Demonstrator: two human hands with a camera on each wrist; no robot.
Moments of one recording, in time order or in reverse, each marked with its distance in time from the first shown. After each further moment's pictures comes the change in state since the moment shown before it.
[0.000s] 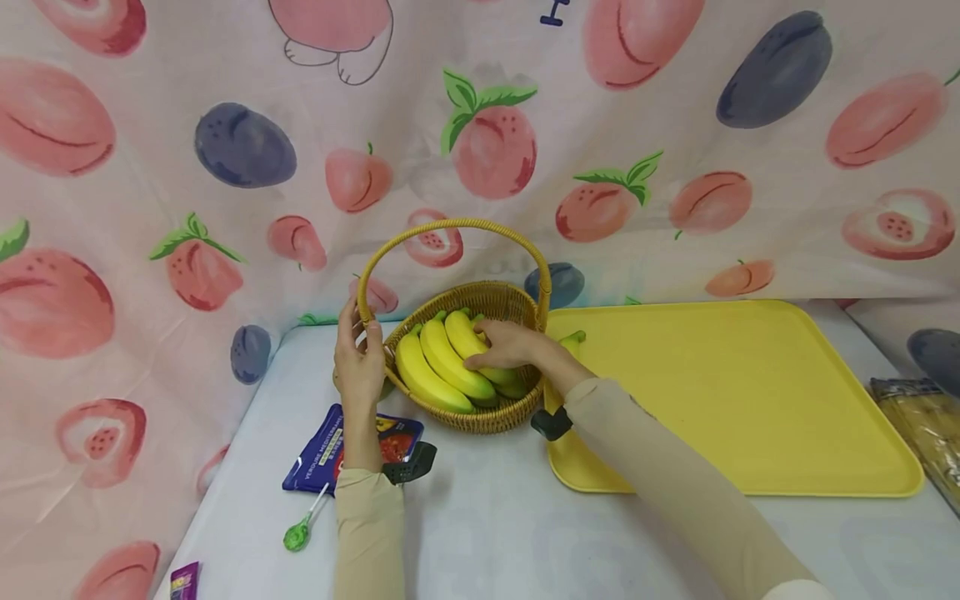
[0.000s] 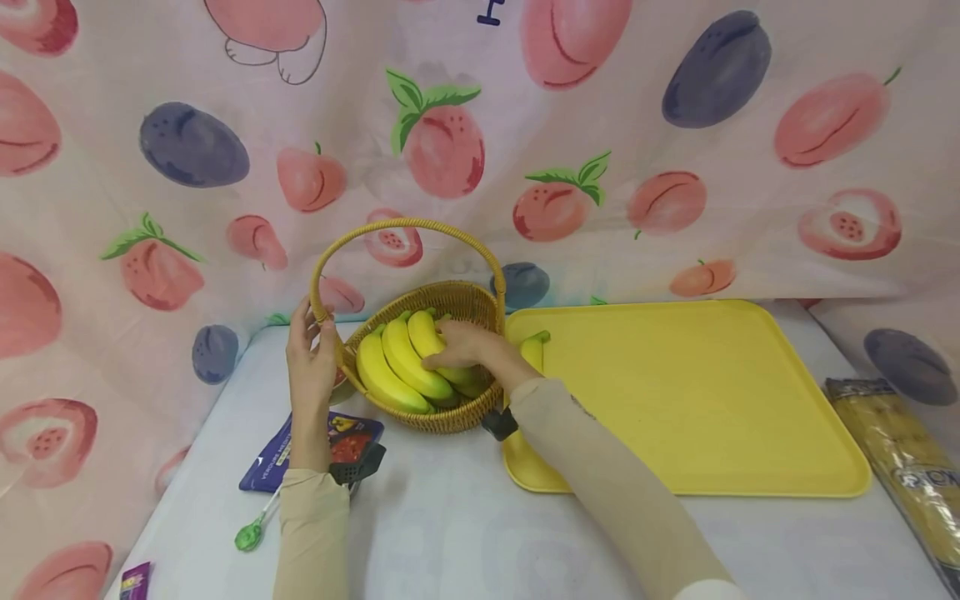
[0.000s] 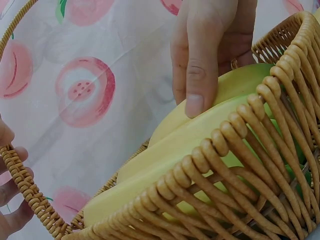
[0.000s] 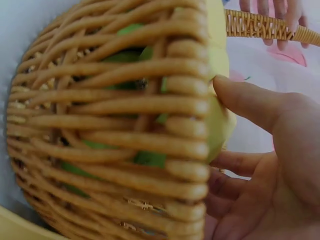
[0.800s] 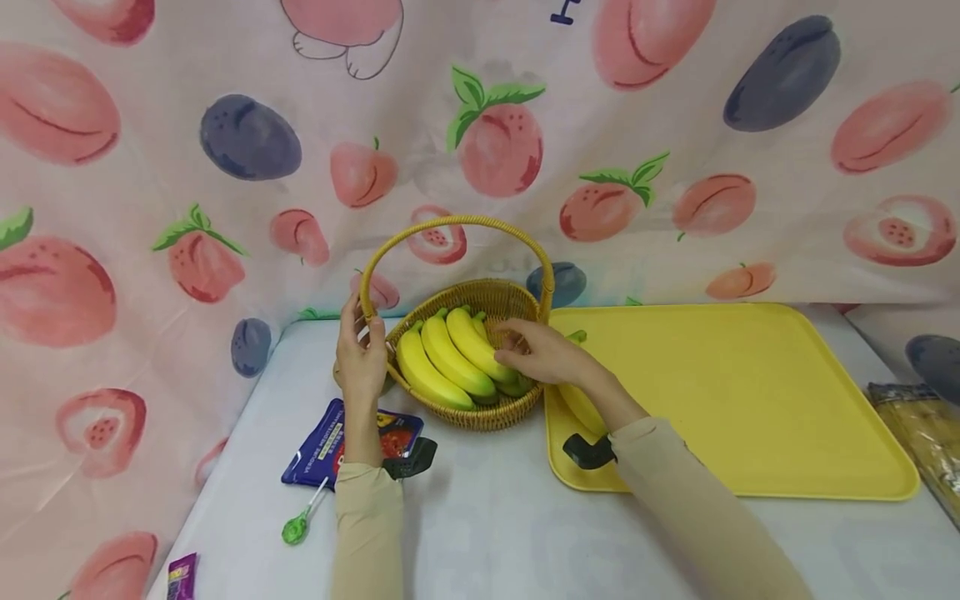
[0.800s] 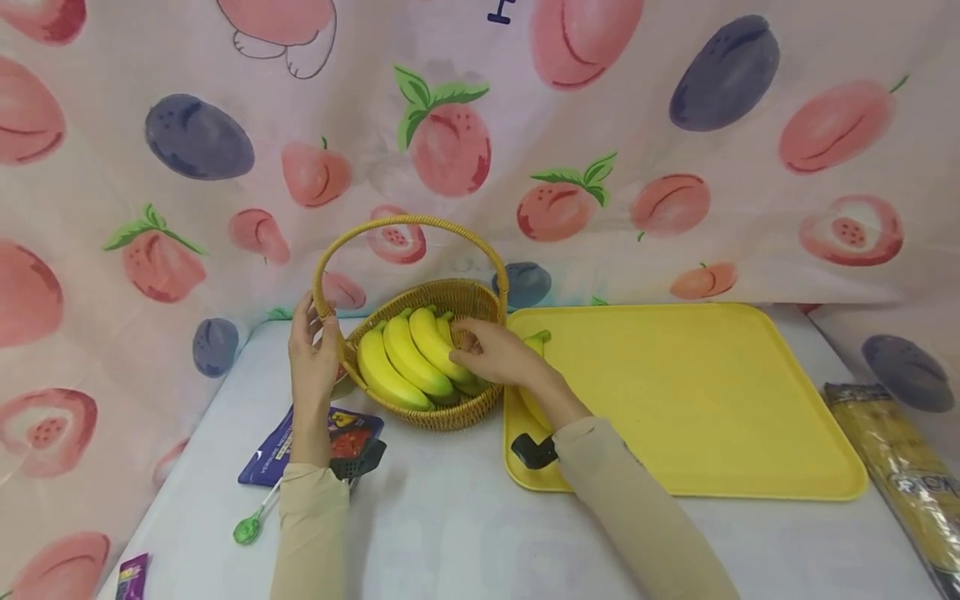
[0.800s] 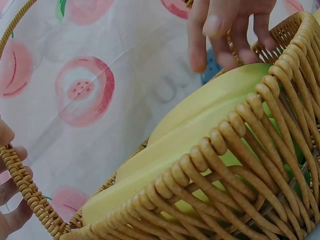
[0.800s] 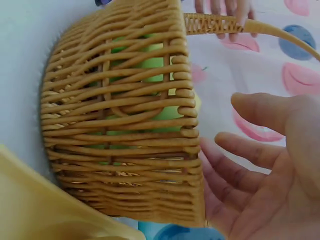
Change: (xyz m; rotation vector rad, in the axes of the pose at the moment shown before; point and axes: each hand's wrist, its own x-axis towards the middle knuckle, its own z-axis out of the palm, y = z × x) left_hand 0.000 -0.001 0.000 -0.047 0.002 0.048; right_hand -0.049 0.025 0.007 0.178 0.230 -0.159
